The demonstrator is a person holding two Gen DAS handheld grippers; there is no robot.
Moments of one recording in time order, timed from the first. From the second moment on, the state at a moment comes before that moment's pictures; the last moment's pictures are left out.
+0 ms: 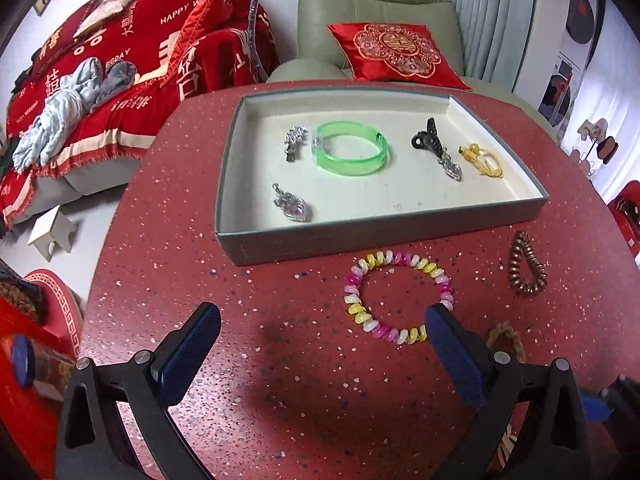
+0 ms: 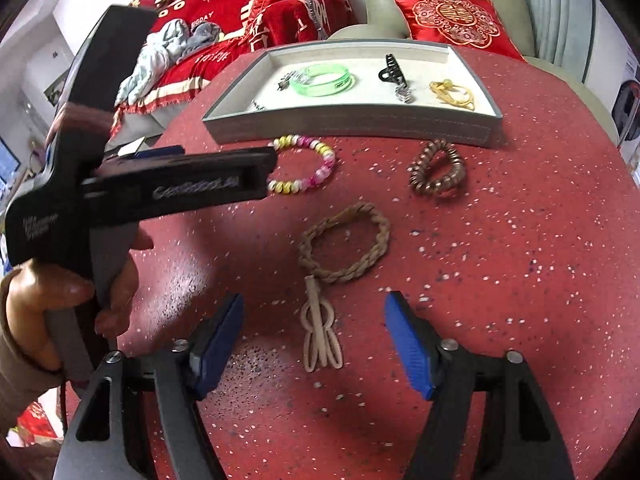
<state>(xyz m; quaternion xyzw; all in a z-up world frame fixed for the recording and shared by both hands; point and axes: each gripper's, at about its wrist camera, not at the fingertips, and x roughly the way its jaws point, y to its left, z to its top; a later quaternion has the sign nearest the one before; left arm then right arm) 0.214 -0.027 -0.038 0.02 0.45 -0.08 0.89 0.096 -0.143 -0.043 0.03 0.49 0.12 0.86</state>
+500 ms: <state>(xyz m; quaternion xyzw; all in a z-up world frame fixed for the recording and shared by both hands) 0.226 -0.037 -0.053 0.02 0.47 -0.10 0.88 0.090 -0.124 -0.049 -0.02 0.49 0.11 0.87</state>
